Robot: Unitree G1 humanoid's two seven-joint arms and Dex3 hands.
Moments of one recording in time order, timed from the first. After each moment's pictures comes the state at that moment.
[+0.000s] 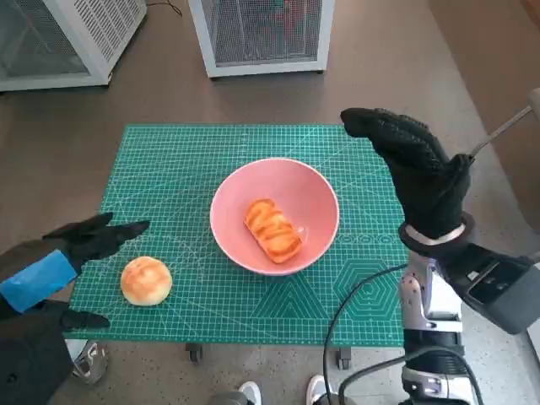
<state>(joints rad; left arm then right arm) 0.06 0.97 0.43 -0.87 0.21 0.68 -0.97 -0.59 -0.11 -0.10 0.31 0.39 -0.59 0.60</state>
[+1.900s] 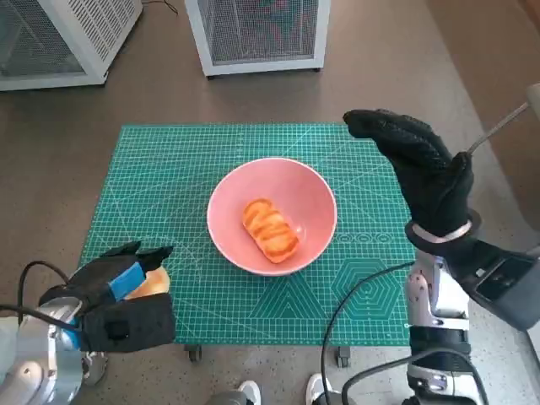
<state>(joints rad) 0.01 0.82 -0.19 -0.36 0.67 0.49 -0.53 -0.59 -0.13 -0.12 0.32 0.40 -0.59 0.64</state>
